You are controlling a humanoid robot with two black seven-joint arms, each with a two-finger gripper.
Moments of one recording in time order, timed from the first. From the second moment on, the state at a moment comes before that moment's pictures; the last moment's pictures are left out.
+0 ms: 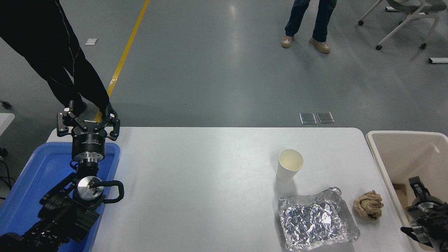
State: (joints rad) left arm -0.59 0.14 -1.05 -0.42 -0.12 -0.58 -0.59; right arm 0.54 -0.27 -0.42 0.02 0.14 -0.26 -0.01
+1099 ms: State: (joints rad) left arm -0.59 0.14 -1.05 -0.41 -0.12 -0.58 -0.59; right arm 0.65 -0.28 -0.61 0.02 0.12 -0.24 -0.01
